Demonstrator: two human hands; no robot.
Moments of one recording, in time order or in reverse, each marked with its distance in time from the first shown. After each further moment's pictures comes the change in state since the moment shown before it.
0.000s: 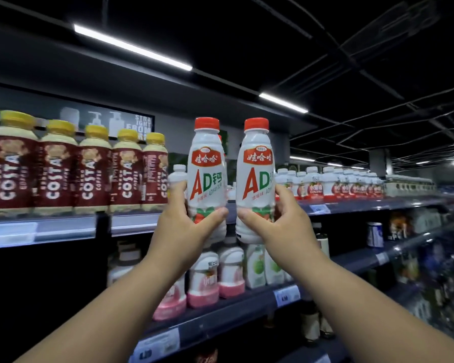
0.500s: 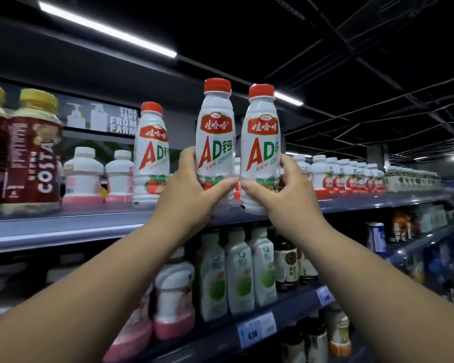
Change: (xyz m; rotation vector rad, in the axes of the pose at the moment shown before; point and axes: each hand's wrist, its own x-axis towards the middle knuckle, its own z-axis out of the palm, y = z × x) left_hand 0.109 -0.037 0.159 0.148 -0.009 0.125; right_hand 0.131 0.132 -0.064 -0.041 0.062 -0.106
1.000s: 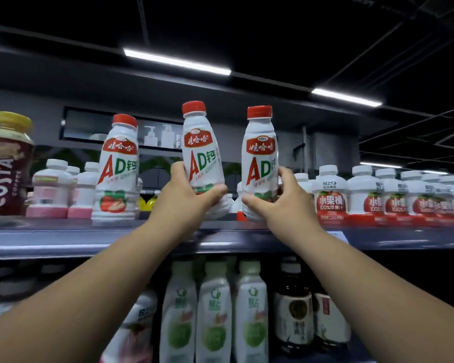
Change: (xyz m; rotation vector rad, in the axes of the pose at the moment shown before) left_hand 0.056 -0.007 0.083 0.284 0.206 -0.266; right_hand 0.108 0.116 -0.011 0.047 -0.166 -0.042
